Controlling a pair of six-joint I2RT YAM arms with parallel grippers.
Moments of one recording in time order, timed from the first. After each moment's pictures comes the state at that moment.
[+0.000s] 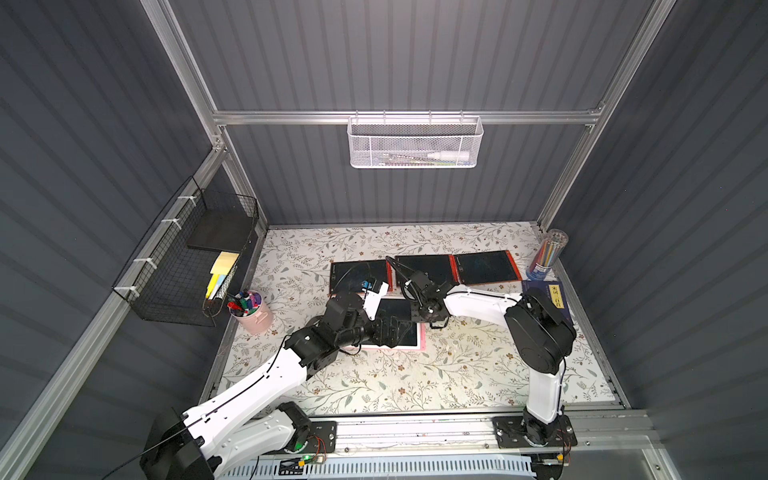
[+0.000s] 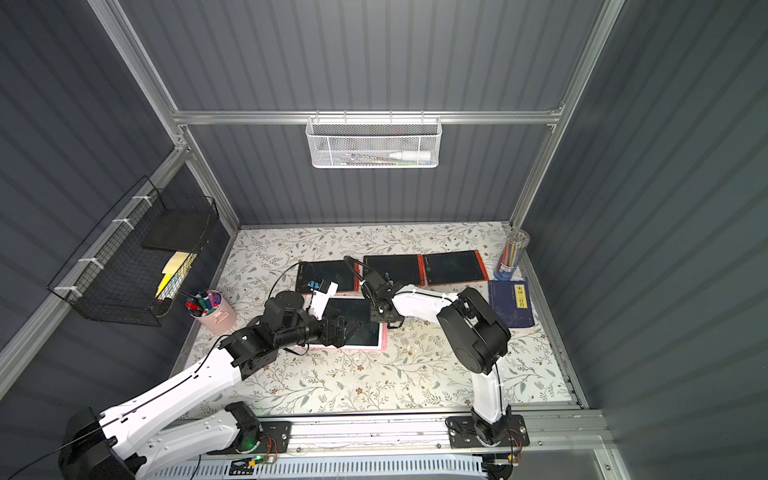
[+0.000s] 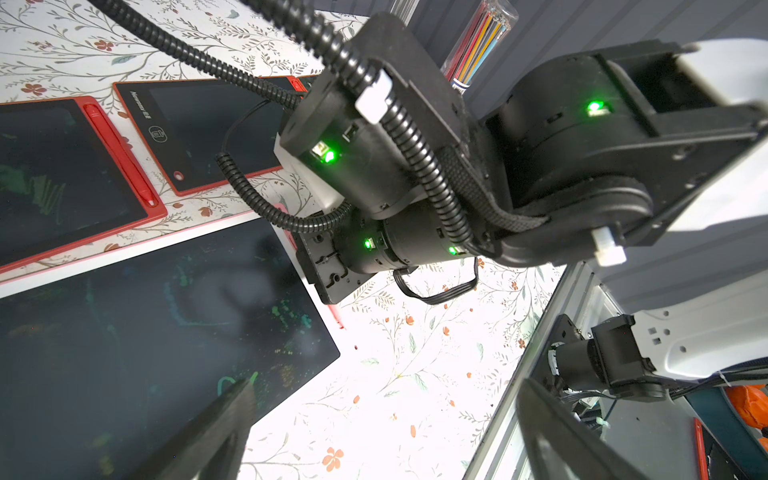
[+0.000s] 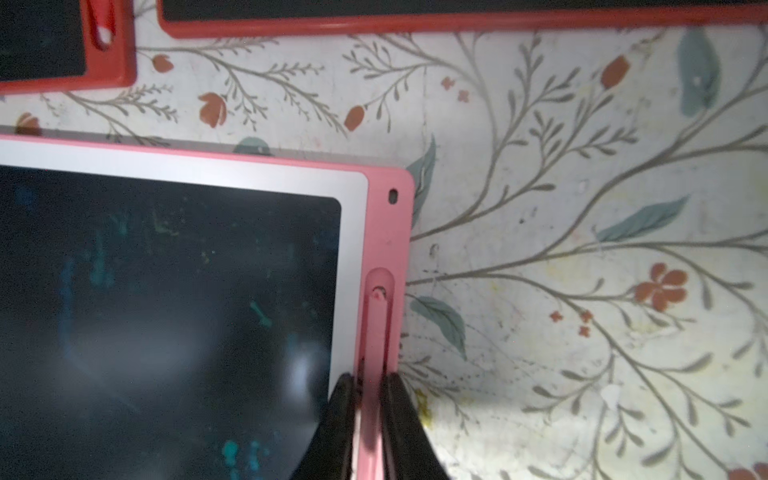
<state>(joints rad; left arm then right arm) -0.76 1.01 0.73 -0.22 0.25 -0.40 0.75 1.94 1.26 -0.52 0.17 0.67</state>
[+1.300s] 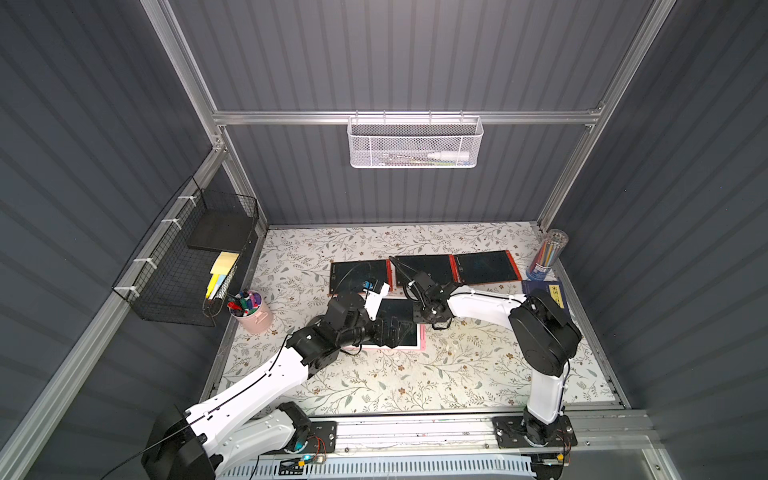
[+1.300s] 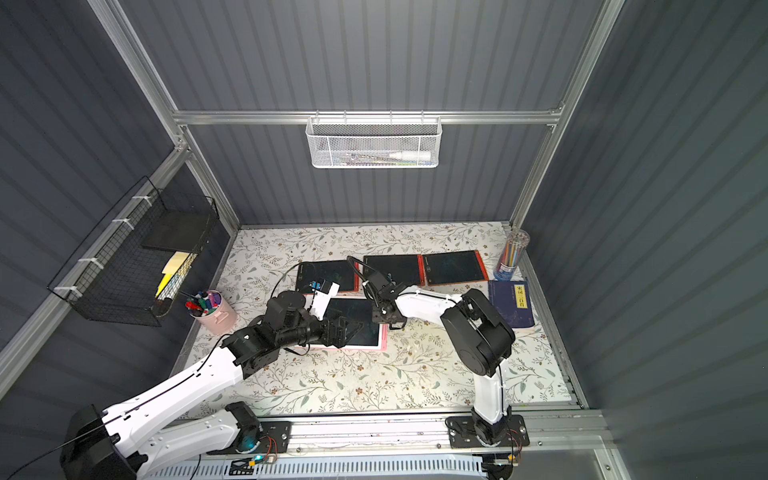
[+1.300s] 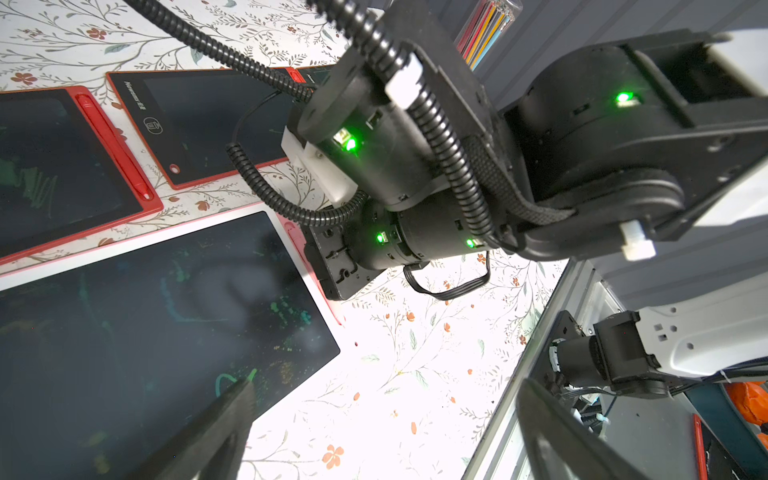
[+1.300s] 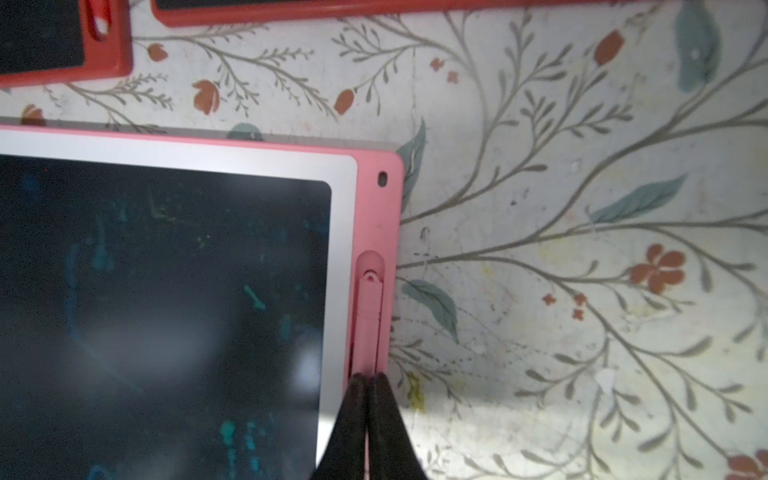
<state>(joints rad) -0.76 1.03 0.73 -0.22 0.26 -0.40 0.74 1.91 1.21 -0.51 0.15 0.68</state>
